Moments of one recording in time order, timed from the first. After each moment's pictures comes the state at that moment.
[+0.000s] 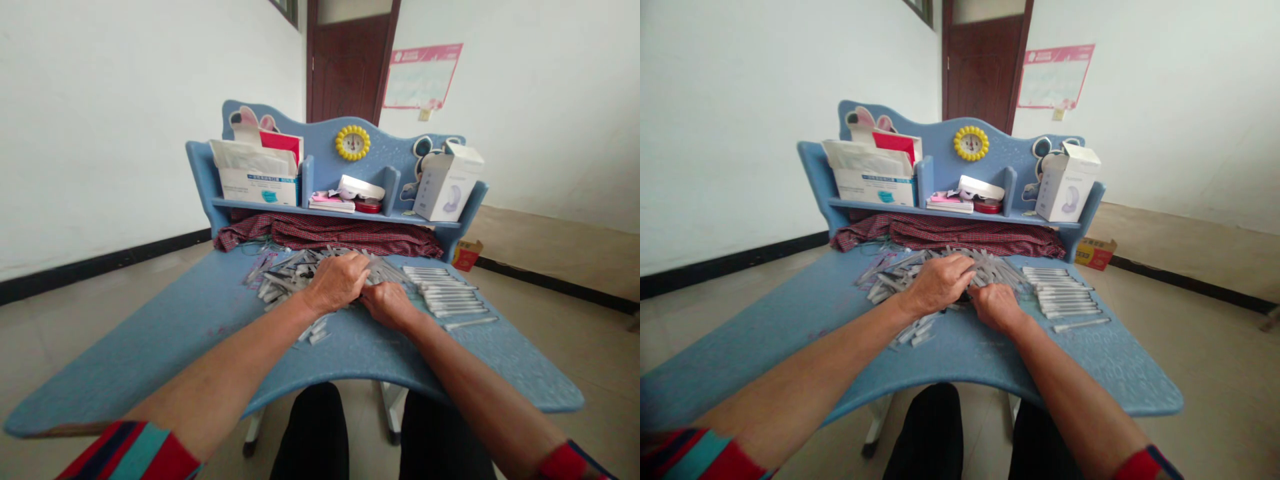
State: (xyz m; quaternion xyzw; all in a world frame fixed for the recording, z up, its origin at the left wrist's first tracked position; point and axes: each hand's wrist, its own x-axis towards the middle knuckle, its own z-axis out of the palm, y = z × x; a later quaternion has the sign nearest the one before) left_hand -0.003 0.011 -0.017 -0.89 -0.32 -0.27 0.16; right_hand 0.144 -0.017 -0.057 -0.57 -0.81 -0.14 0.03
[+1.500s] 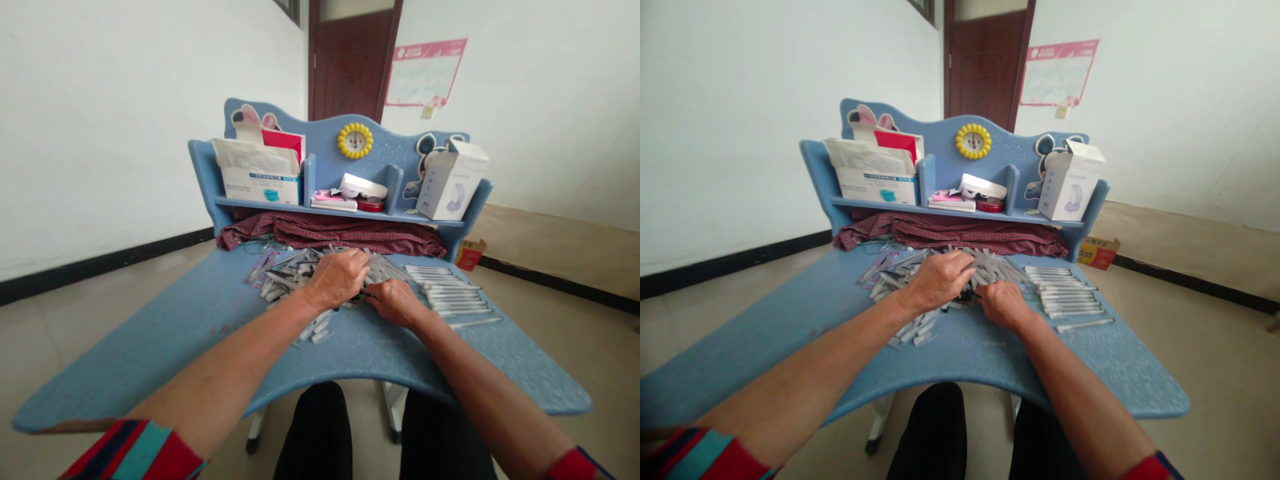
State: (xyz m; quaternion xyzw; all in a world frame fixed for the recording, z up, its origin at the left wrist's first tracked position) left_hand -0.007 0.012 -0.014 -0.89 -0.33 -0.25 0.16; right_hand 0.154 -0.015 -0.056 -0.58 -0.81 -0.09 0.04
